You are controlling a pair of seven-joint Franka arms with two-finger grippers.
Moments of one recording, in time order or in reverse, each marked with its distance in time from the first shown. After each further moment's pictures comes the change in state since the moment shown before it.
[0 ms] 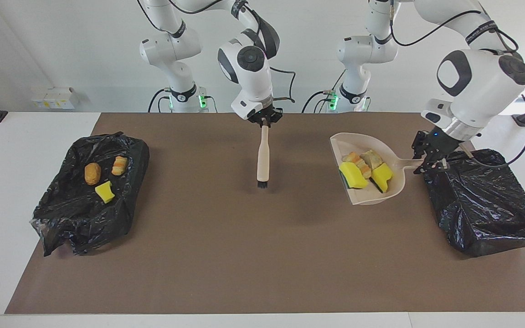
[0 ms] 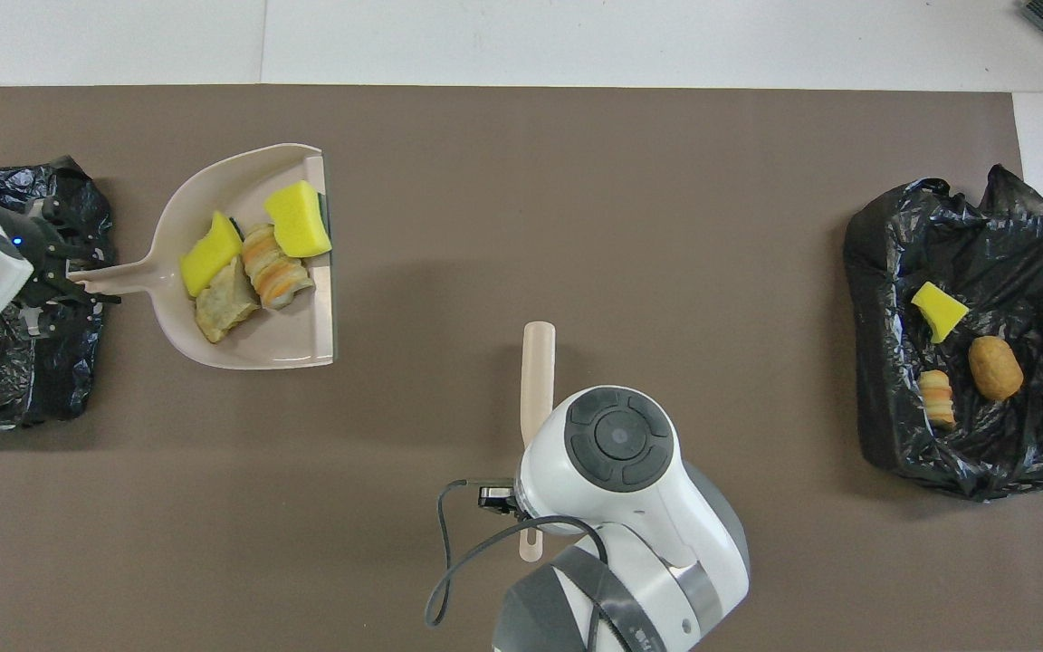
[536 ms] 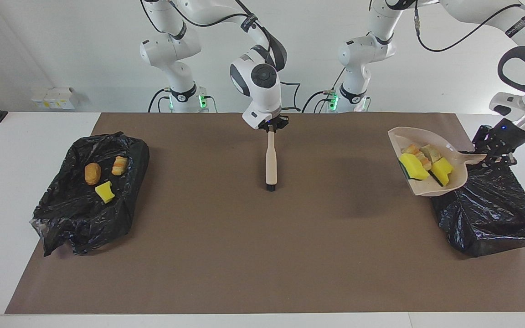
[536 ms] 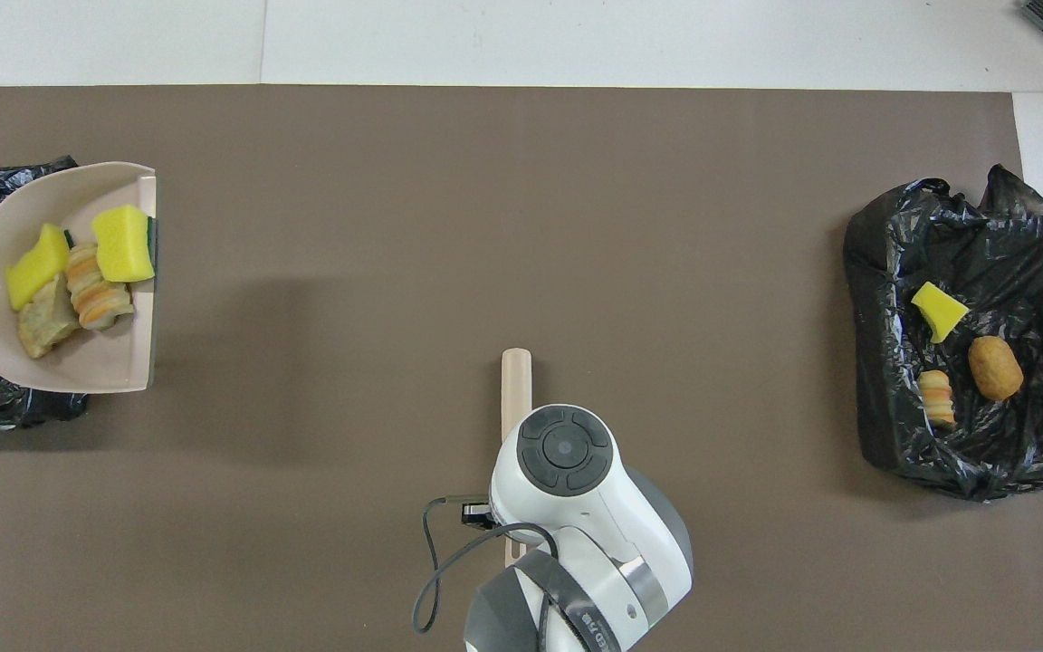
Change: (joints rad) left arm 0.259 0.065 0.005 0.115 0.078 -0.040 0.281; right arm 0.049 0.074 0.000 -0.036 0.000 0.052 -0.028
